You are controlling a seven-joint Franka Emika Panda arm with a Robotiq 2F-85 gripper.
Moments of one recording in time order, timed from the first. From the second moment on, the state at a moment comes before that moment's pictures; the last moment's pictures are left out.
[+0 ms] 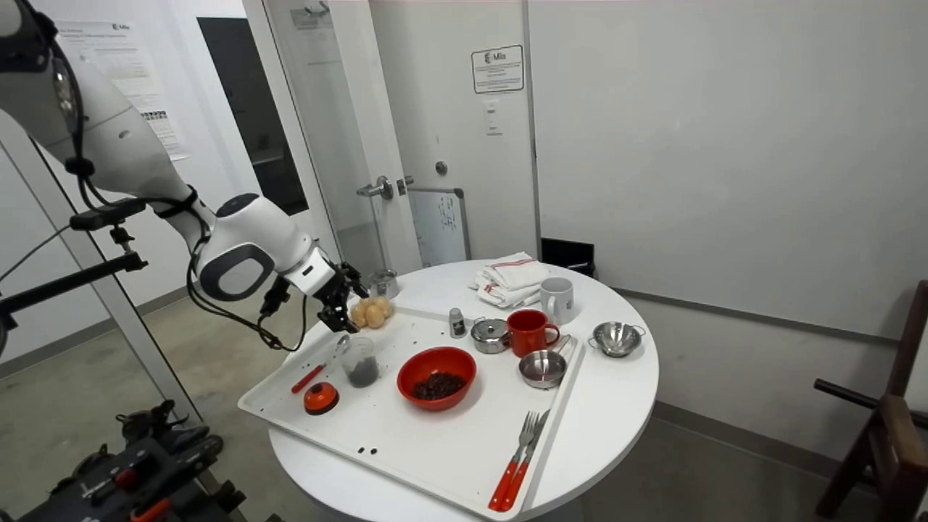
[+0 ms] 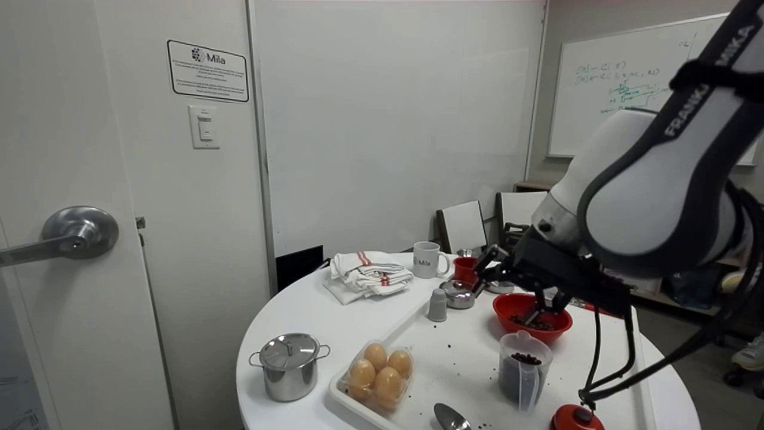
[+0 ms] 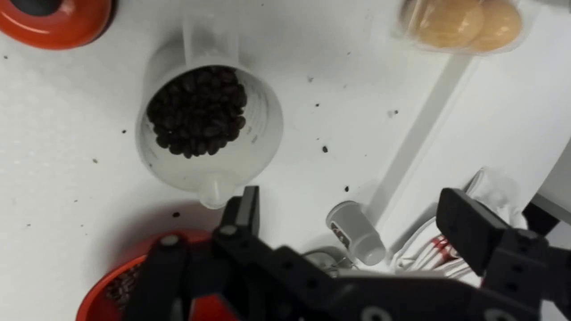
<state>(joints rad) 0.72 0.58 -0.30 -2.30 0.85 3.31 0.78</state>
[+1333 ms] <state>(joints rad) 0.86 0.33 -0.48 -2.48 0.89 3.25 0.80</state>
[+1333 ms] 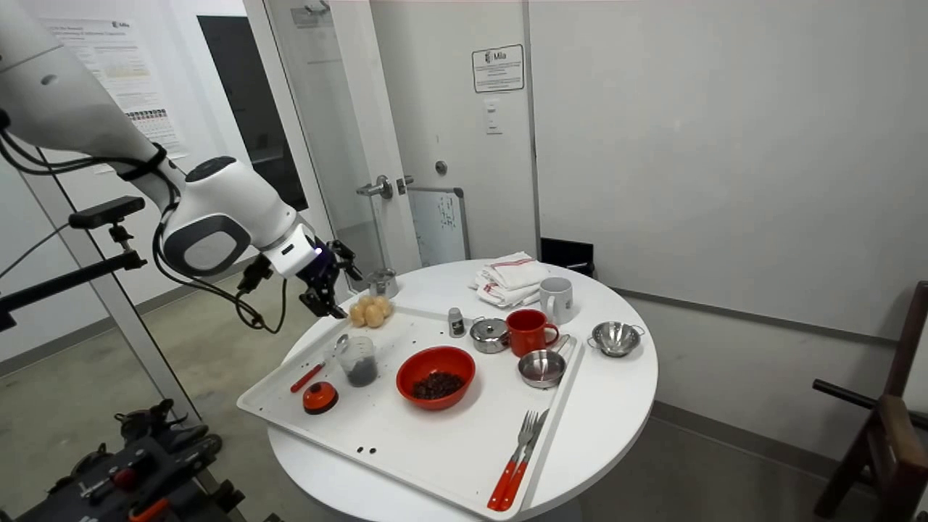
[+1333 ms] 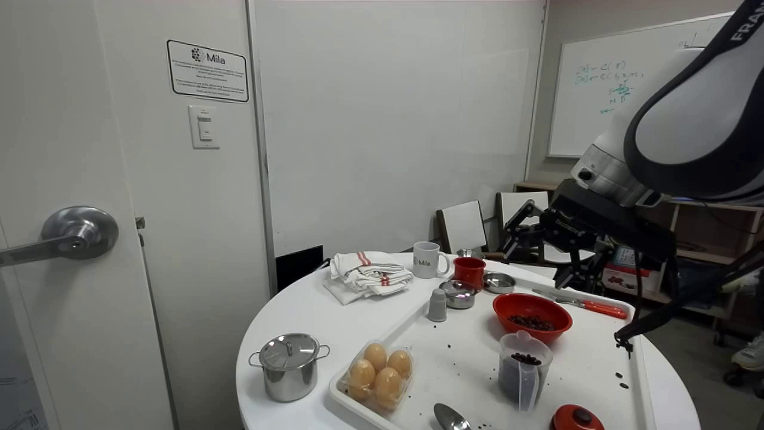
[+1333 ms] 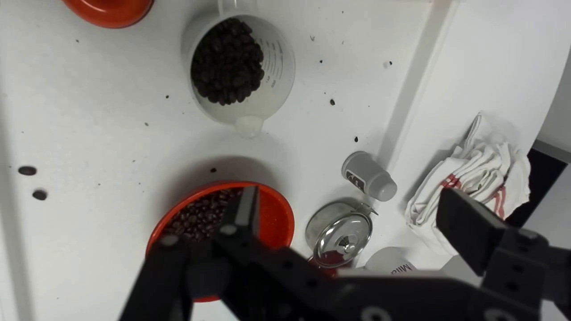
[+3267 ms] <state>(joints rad) 0.75 0.57 -0.39 -2.25 0.81 2.87 1.01</state>
